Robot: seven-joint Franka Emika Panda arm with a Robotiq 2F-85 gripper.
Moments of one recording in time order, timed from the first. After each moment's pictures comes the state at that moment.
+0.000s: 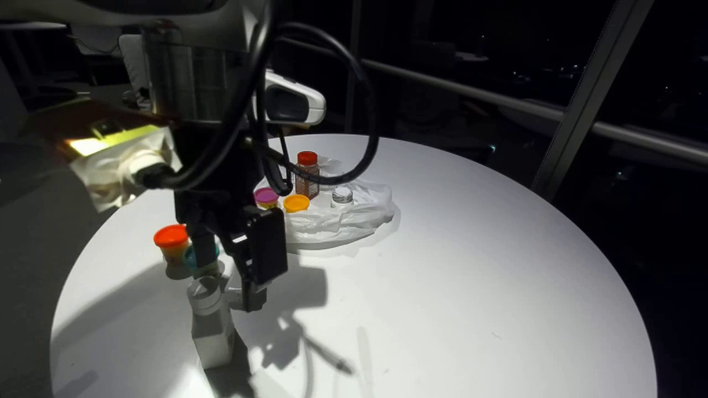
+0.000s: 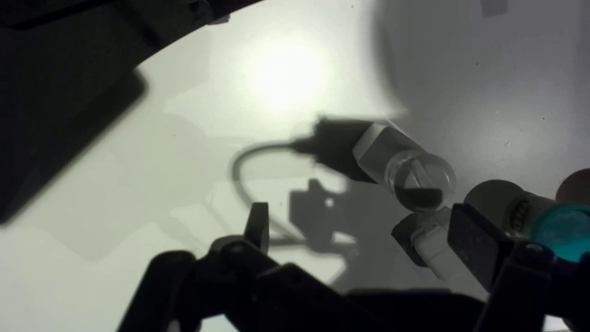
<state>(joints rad) 0.06 0.01 -0.06 -2.64 -0.14 2.50 0.31</state>
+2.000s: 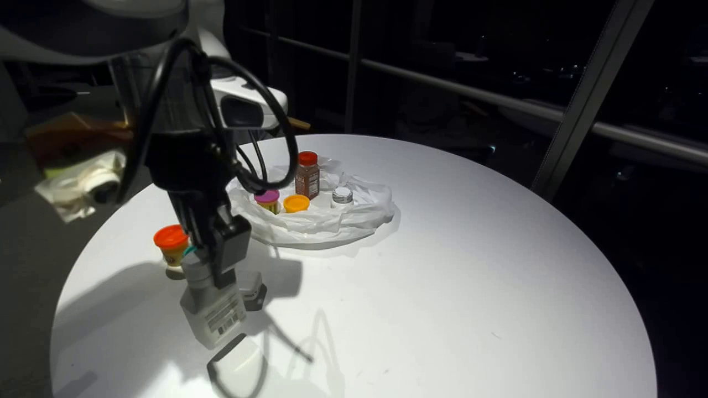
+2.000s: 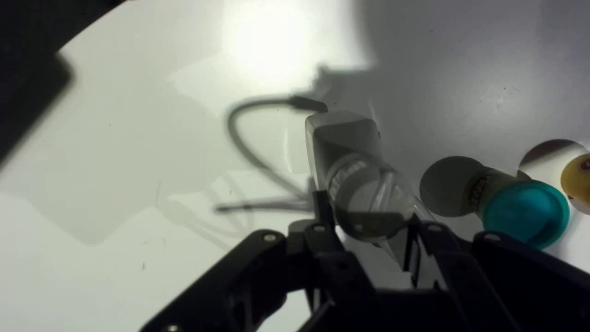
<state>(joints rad) 0.10 0.06 -0.02 -2.66 -0.18 2.65 0.49</state>
